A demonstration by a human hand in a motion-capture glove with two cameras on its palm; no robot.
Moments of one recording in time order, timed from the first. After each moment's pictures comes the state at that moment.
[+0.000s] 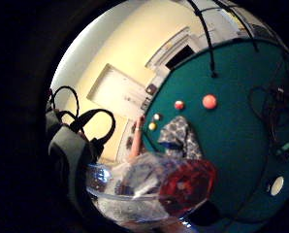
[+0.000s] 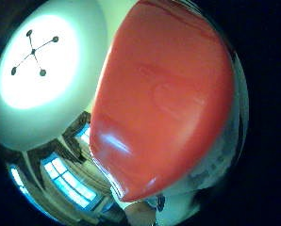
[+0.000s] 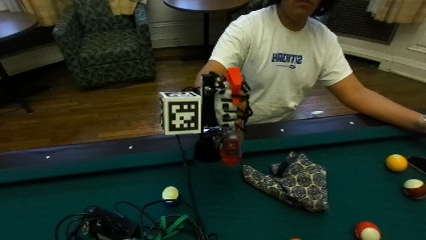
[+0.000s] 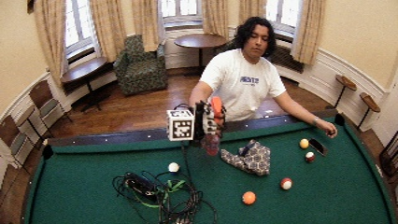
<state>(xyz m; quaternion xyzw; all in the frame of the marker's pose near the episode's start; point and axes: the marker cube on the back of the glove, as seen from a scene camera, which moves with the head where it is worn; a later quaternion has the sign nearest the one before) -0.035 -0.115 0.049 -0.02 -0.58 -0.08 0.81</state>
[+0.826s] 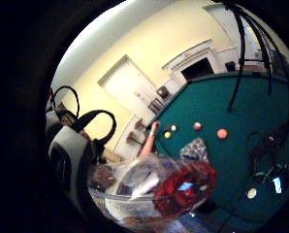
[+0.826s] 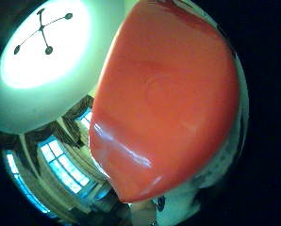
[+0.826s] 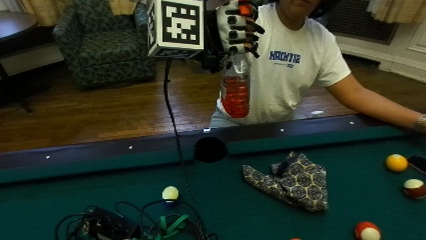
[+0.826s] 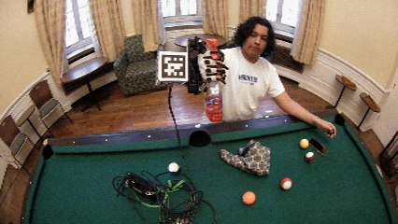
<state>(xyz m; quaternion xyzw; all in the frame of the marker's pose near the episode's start) -0.070 -0.165 -0.105 -0.02 -0.58 -0.15 0.80</state>
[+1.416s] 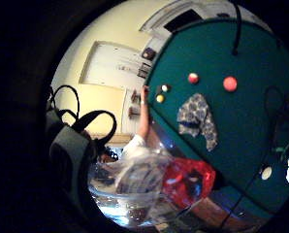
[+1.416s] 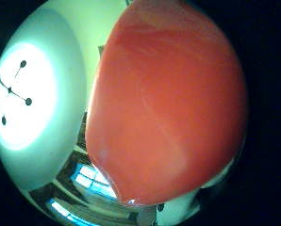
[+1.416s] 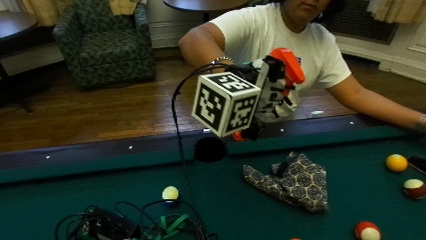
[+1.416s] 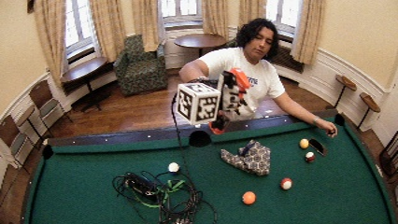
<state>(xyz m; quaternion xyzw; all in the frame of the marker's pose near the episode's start) -0.109 -0.184 0.017 -0.30 -0.53 -0.07 0.79</state>
